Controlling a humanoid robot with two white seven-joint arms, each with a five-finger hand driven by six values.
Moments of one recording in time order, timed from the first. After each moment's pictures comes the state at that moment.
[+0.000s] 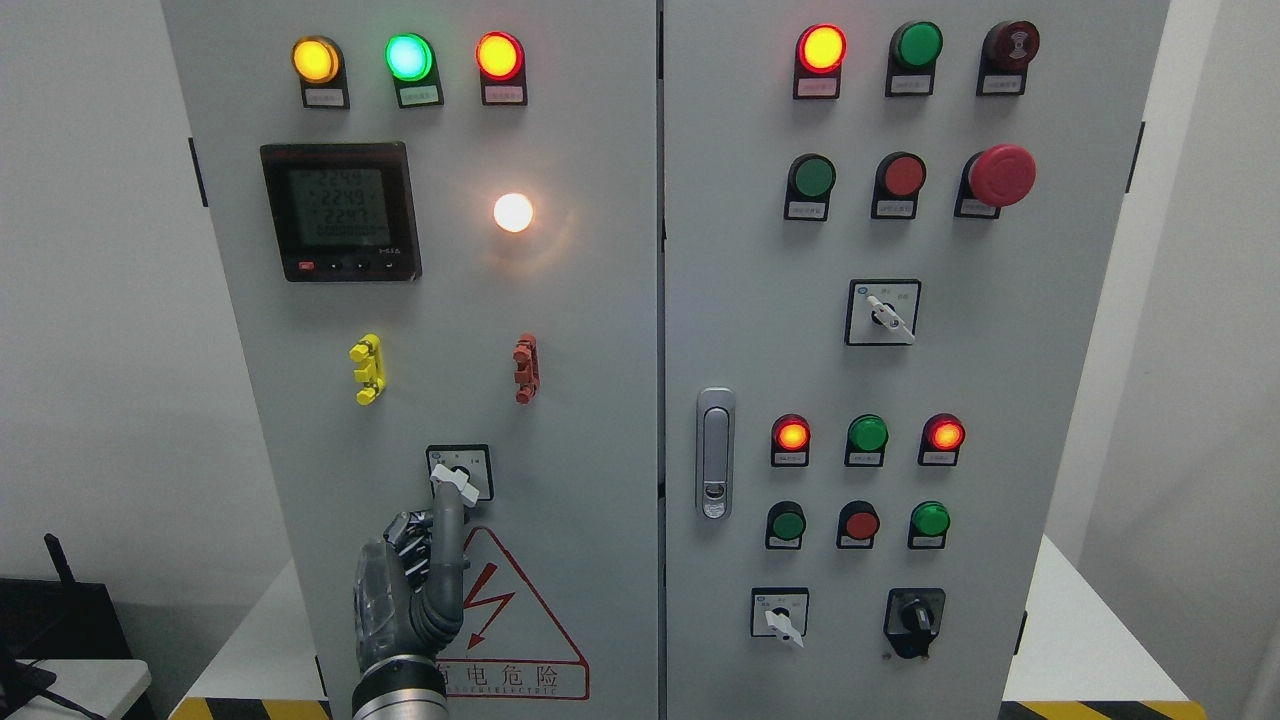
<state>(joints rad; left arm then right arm) -0.35 -0.12 -0.14 -1.87 -0.14 0.41 0.39 0.12 0.12 0.00 -0.11 0.00 0.01 -0.06</state>
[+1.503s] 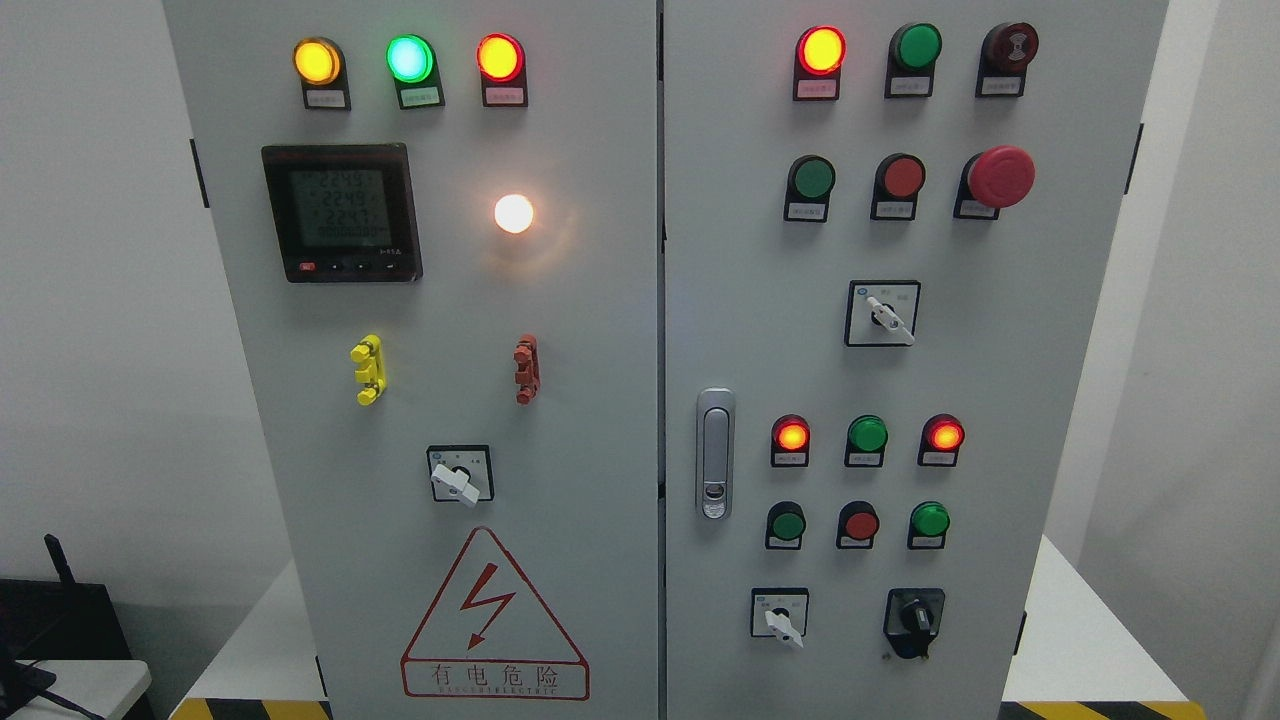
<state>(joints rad) 0.22 -0.04 0.61 -1.21 -0.02 -0.51 -0.24 0.12 0.12 0.00 -0.11 0.00 0.01 -0.06</state>
